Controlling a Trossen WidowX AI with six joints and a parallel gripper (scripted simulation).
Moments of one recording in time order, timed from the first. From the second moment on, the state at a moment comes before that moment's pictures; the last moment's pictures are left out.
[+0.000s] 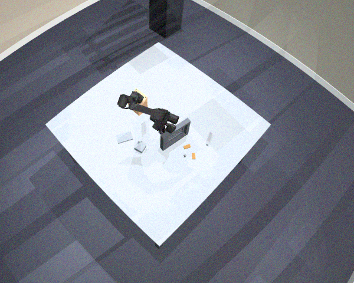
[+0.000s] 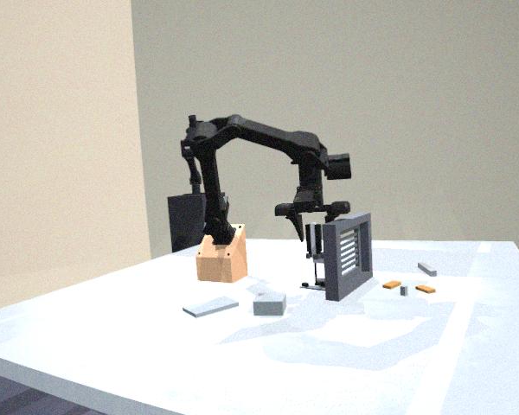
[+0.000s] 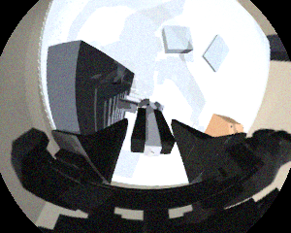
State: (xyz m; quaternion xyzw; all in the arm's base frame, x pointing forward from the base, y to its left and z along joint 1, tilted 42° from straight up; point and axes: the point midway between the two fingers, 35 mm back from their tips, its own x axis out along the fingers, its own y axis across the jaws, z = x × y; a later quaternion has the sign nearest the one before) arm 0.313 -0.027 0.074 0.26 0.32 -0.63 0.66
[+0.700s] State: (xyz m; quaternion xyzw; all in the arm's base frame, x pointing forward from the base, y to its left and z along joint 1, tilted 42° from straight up) arm 0.313 -0.027 0.074 -0.10 0.59 -0.39 0.70
